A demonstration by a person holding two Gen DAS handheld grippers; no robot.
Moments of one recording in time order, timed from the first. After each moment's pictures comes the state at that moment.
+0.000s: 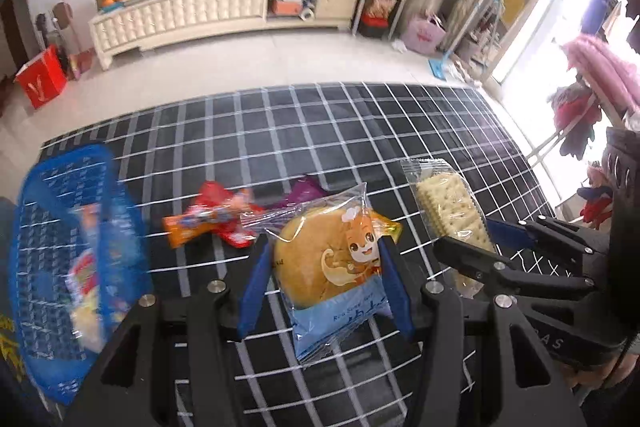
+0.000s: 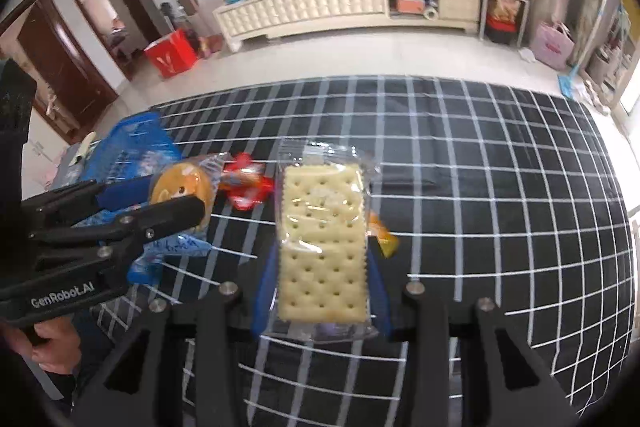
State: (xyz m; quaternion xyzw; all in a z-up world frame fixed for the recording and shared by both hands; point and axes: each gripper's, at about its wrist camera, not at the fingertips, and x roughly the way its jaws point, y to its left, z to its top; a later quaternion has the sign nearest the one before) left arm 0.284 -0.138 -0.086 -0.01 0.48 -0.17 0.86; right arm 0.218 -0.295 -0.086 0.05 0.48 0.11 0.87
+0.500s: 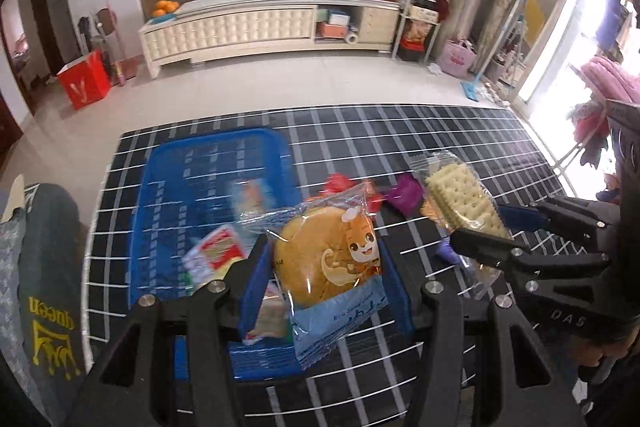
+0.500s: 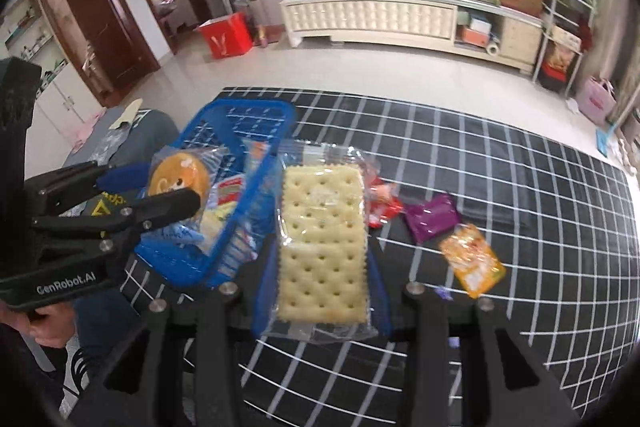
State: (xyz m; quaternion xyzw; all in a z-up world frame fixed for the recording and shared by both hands) left arm 0.237 0.022 -0.053 0.00 0.45 -0.12 0.89; right arm 0.212 -0.160 -0.059 -0.01 0.47 0.19 0.86
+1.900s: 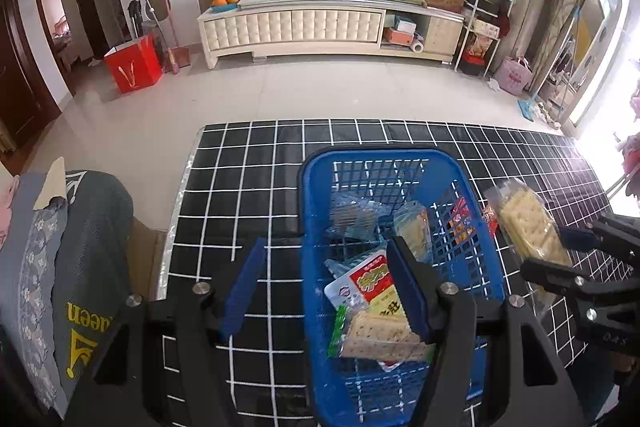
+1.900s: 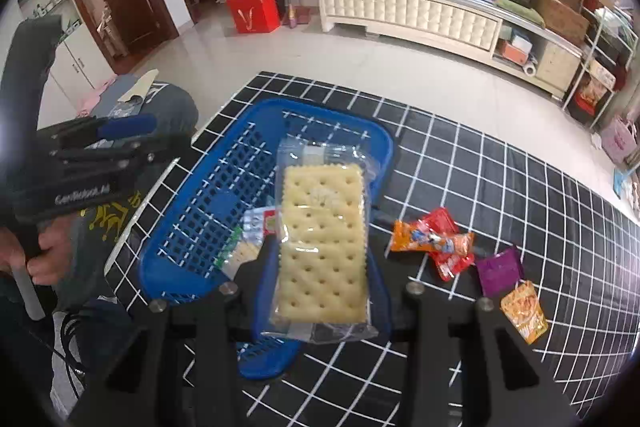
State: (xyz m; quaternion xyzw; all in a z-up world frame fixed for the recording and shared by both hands) left arm 0.287 0.161 -0.069 0.00 0.44 -0.04 0.90; right arm 0.258 -0.045 -0.069 -0.07 0.48 0.23 0.84
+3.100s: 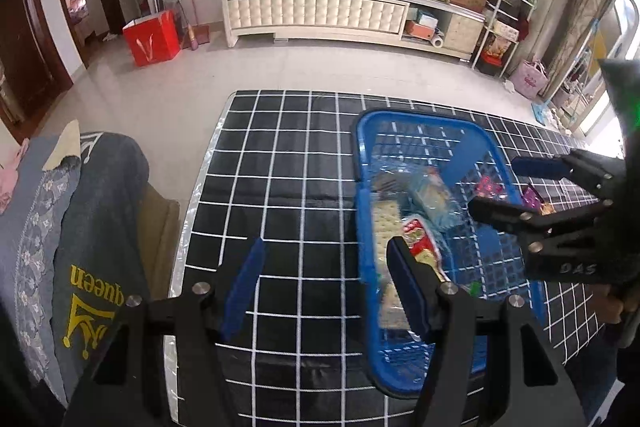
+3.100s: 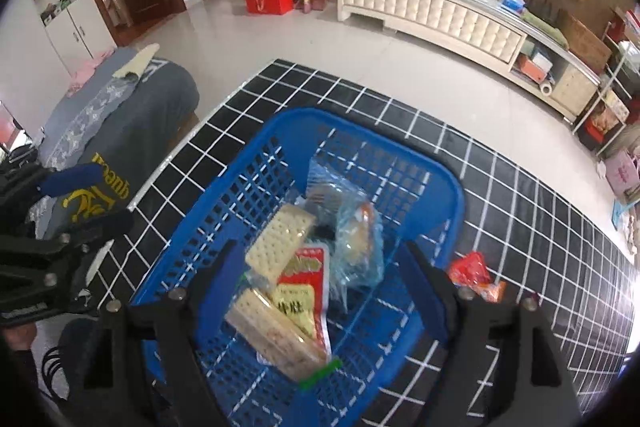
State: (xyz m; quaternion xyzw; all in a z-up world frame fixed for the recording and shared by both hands) left arm 0.255 0.195 -0.087 -0.03 0.46 -0.01 0.89; right arm 0.299 0.016 -0.091 -0.12 0.49 0.24 0.83
